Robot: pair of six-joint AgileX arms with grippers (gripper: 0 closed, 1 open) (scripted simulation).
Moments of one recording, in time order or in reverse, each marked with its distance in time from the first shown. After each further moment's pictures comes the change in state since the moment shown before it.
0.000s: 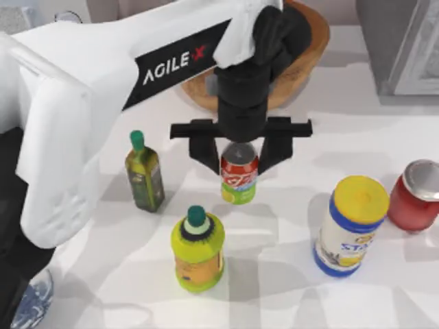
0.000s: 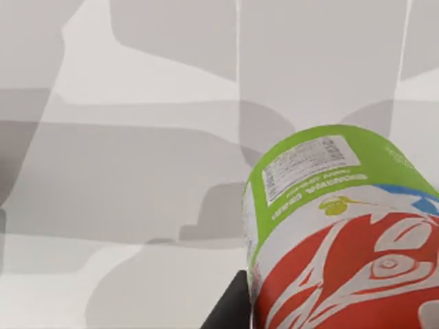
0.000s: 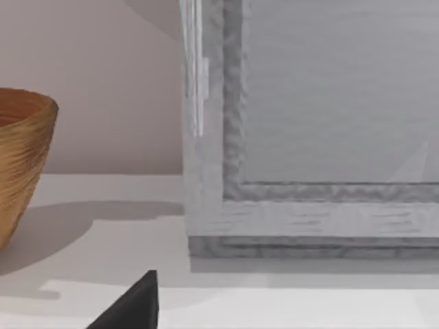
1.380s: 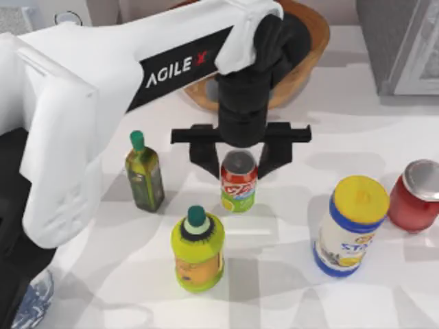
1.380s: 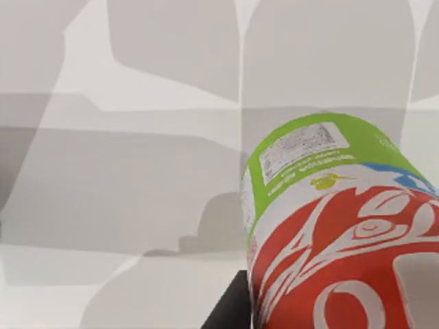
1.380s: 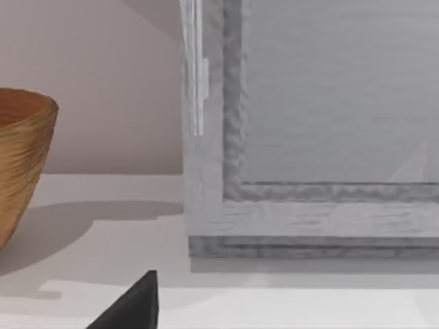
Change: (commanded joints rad) left arm 0.000 0.002 -0.029 0.031 0.000 0.000; right arm 0.000 0.000 0.000 0.000 0.000 0.000
